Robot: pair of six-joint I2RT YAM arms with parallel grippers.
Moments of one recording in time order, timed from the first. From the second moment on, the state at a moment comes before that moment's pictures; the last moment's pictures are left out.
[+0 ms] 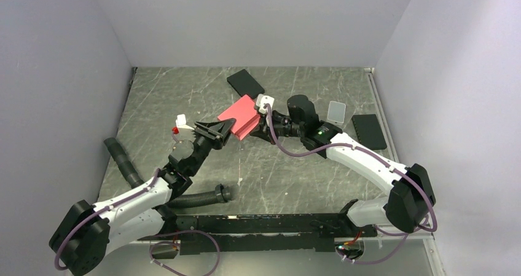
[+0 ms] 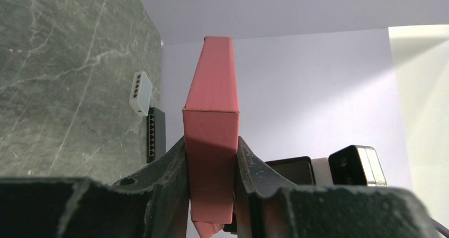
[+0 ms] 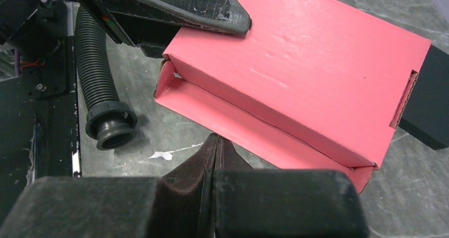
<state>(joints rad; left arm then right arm) -0.68 0.96 0.35 0.68 -0.21 -1.50 0.71 1.32 1.00 -0.07 -0.56 -0.25</state>
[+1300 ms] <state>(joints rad) -0.68 0.86 0.31 0.63 -0.21 -1.51 0.54 1.24 1.03 -0.34 -0.76 -0.74</state>
